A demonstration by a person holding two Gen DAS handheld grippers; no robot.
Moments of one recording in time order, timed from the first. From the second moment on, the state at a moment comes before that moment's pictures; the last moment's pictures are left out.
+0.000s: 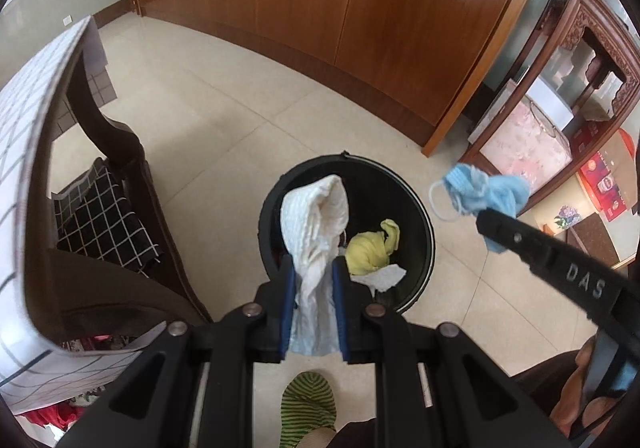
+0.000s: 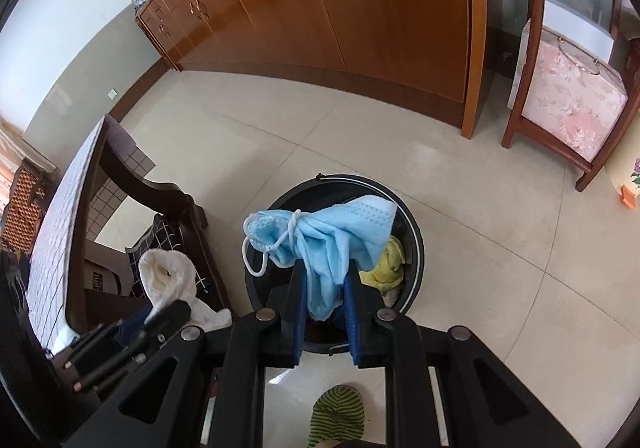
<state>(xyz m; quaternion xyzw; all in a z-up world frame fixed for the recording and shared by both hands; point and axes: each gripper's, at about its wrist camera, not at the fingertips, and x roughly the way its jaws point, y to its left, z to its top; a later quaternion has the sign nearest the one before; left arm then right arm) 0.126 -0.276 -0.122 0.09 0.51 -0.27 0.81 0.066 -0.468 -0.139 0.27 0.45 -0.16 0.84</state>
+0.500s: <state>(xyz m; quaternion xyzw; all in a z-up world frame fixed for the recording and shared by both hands) 0.160 -0.308 -0.166 0.08 0.57 -0.27 0.77 0.127 -0.489 -0.209 0.26 0.55 -0.17 0.78</state>
